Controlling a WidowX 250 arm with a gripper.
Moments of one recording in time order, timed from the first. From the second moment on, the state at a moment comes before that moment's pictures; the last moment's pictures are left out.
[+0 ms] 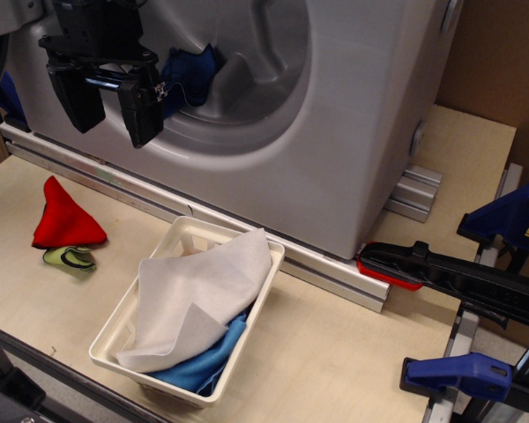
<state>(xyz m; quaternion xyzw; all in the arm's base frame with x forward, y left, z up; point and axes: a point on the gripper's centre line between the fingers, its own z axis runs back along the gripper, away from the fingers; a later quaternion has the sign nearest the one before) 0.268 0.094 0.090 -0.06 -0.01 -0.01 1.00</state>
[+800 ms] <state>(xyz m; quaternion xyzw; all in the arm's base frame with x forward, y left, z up) 0.299 0.110 0.075 0.00 -0.06 -0.01 1.00</state>
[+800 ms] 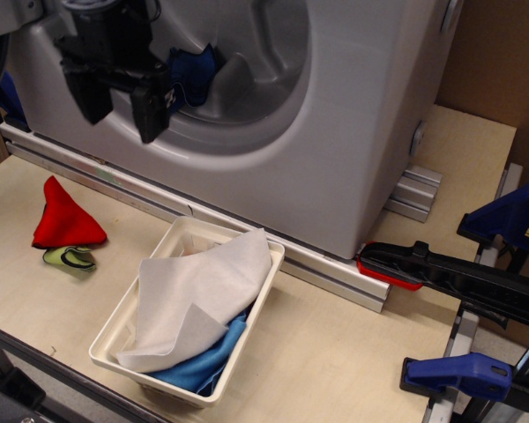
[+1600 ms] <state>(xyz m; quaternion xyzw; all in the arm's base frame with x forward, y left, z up) 0.369 0.137 0.064 -0.01 -0.12 0.03 0.99</state>
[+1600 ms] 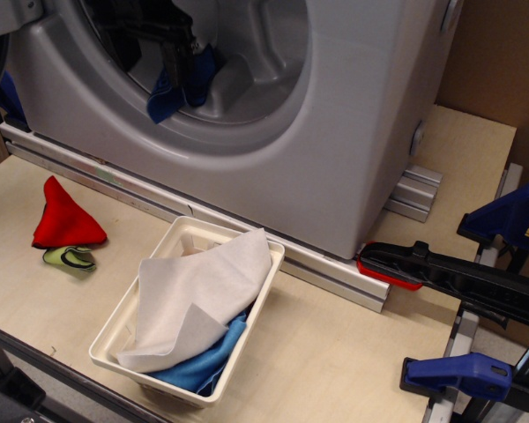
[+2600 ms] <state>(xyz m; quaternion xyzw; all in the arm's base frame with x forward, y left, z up) 0.369 0.136 0.049 0.01 -0.07 0.03 1.00</state>
